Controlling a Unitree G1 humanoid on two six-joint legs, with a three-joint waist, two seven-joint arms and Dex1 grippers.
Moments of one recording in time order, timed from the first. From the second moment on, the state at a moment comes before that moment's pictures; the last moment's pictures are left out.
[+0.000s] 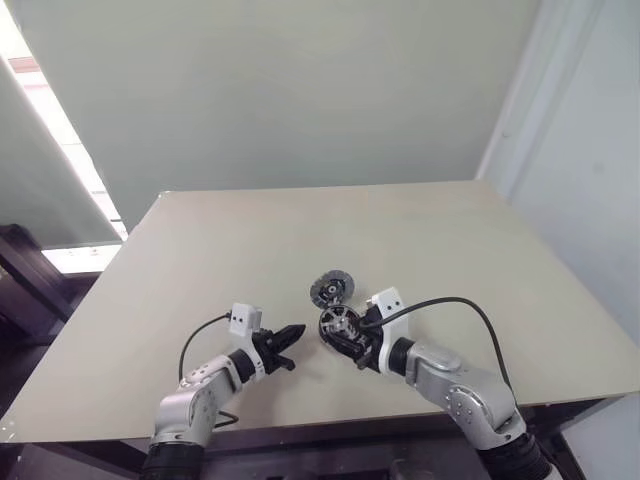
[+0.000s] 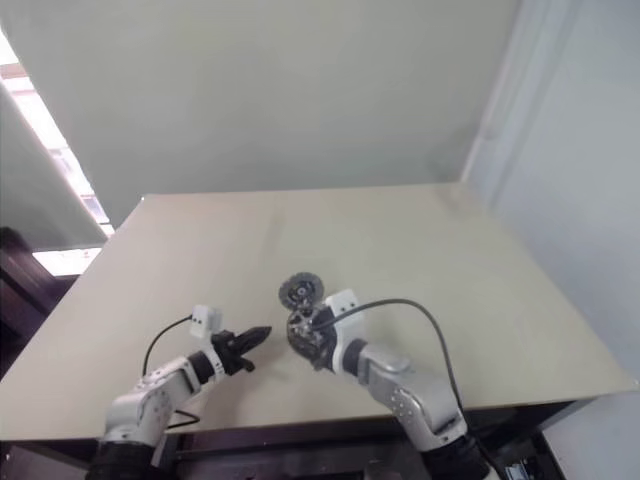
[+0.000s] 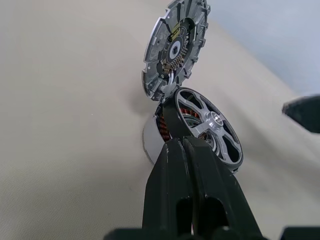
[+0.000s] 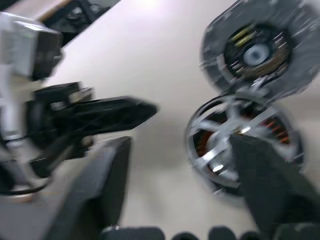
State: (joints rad) left arm -0.10 0.30 0.09 0.12 -0.51 0.51 -0.70; right arm -0.20 -0.17 0.36 -0.26 0.45 0.69 0.24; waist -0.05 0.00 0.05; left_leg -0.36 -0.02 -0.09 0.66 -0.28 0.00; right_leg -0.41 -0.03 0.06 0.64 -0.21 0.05
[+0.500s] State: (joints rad) left arm -0.10 0.30 0.09 0.12 -0.51 0.51 -0.70; right arm -0.34 -0.05 0.40 0.09 0.17 0.54 0.24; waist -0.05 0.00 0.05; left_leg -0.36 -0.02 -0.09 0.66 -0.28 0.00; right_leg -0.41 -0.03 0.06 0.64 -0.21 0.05
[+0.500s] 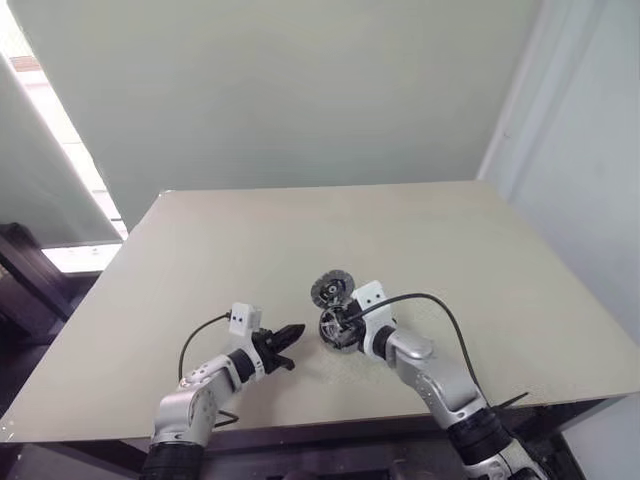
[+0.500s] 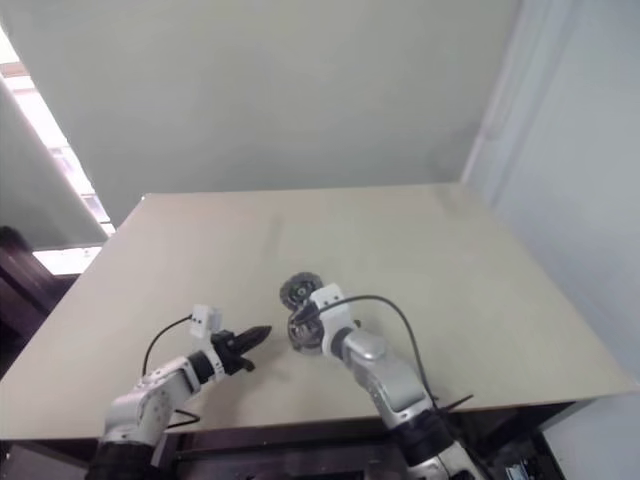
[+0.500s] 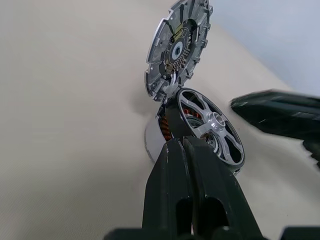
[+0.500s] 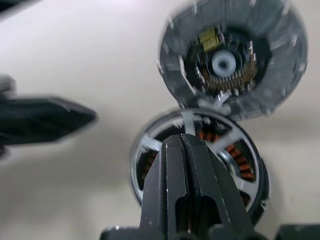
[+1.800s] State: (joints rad) left arm -0.08 0.28 0.09 0.11 -0.50 0.49 -0.69; right arm -0.26 -0.25 0.45 -0.20 0.02 0.77 0.44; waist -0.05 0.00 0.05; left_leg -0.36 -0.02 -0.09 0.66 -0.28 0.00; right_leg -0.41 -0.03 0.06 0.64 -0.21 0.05
